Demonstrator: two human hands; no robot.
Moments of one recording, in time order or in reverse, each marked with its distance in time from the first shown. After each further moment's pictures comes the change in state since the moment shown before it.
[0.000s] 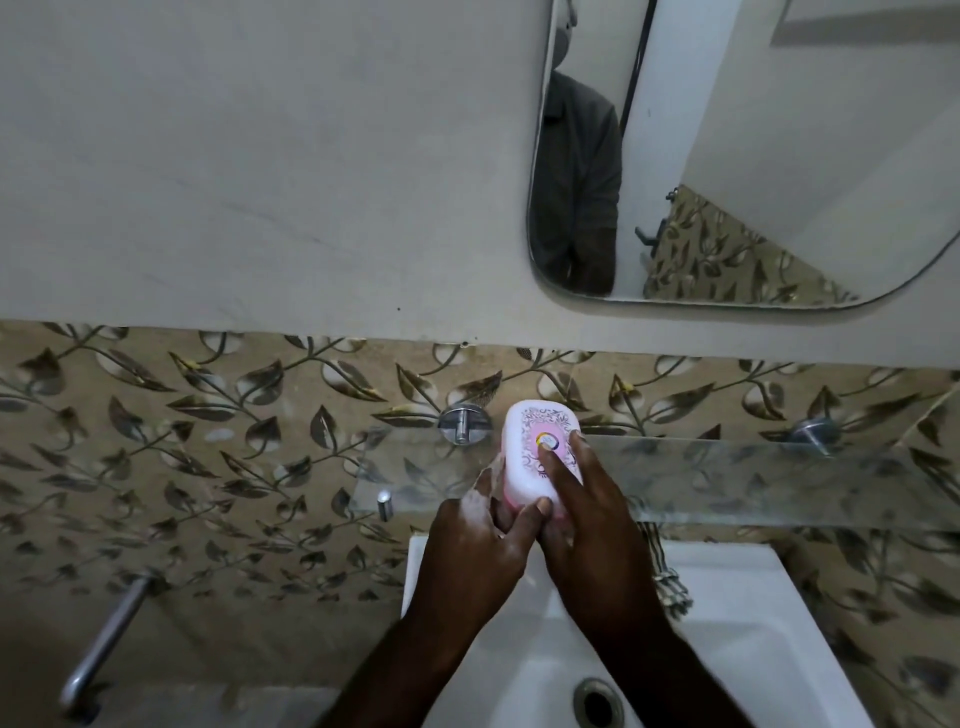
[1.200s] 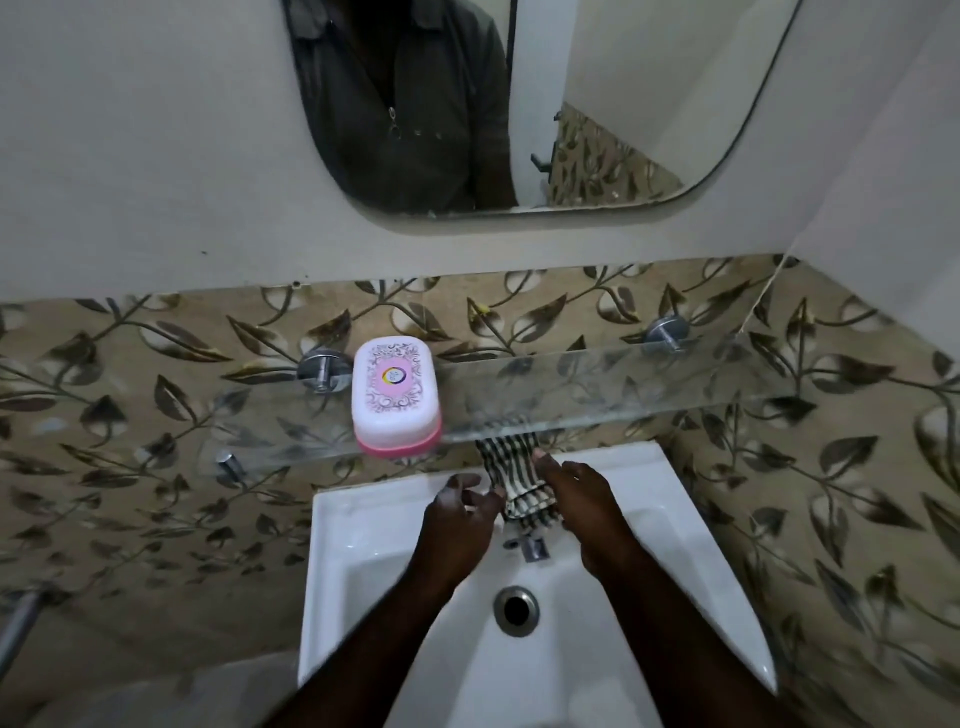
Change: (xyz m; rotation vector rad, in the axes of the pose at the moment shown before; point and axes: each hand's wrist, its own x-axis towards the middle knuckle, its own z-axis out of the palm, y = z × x) left_hand -0.028 -0.041 0.127 -0.079 -0.252 -0.472; right_hand -0.044 0.135 -0.025 0.651 -0.122 1.123
